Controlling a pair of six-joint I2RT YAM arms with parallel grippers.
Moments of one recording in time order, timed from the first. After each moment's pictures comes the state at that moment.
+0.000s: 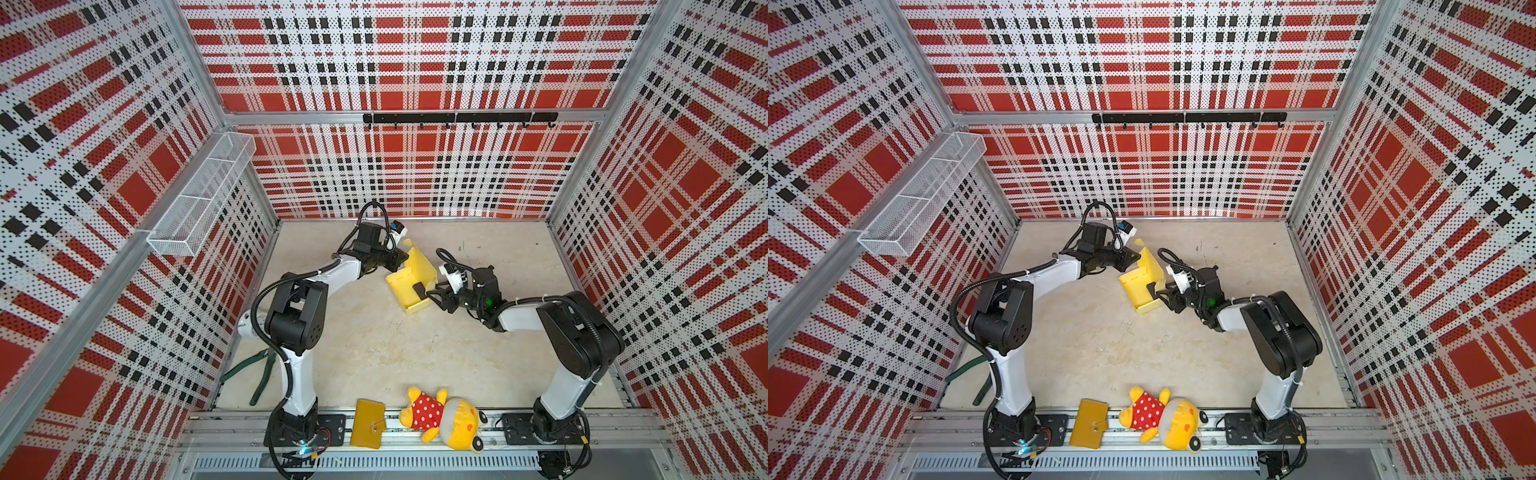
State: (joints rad) left arm -0.36 1.99 1.40 -0.08 0.51 0.08; right arm 0.43 1.78 0.72 0.61 -0.53 0.04
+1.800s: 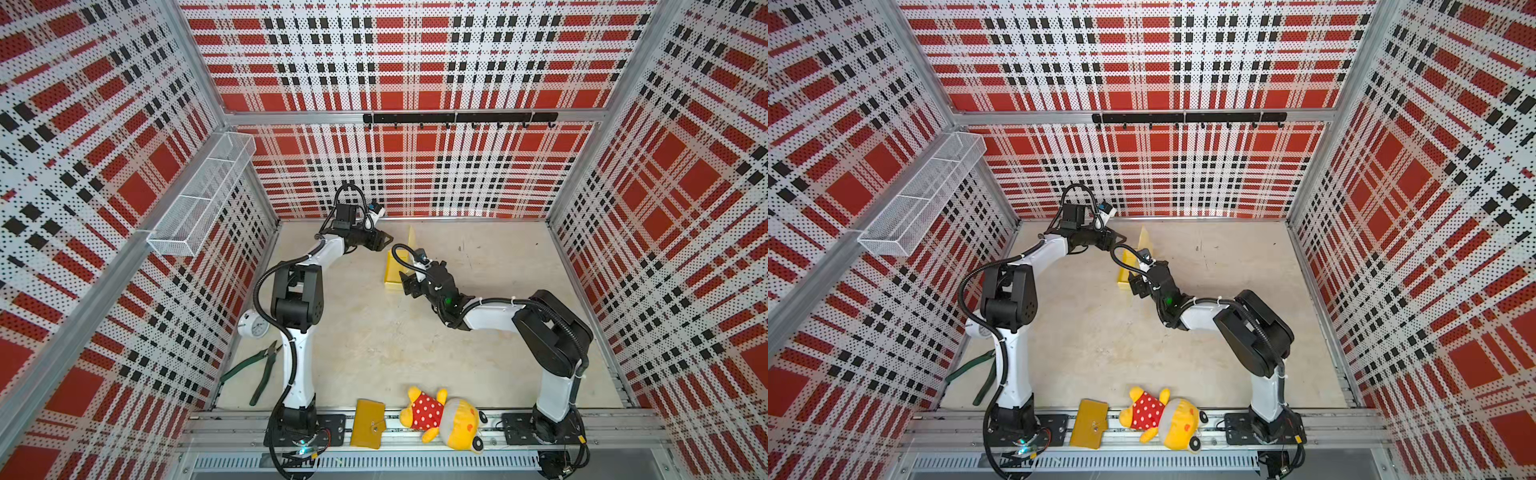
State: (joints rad) left arm -0.17 2.22 1.77 -0.26 0.60 0.23; right arm 0.74 1.88 1.00 0.58 0.28 0.03
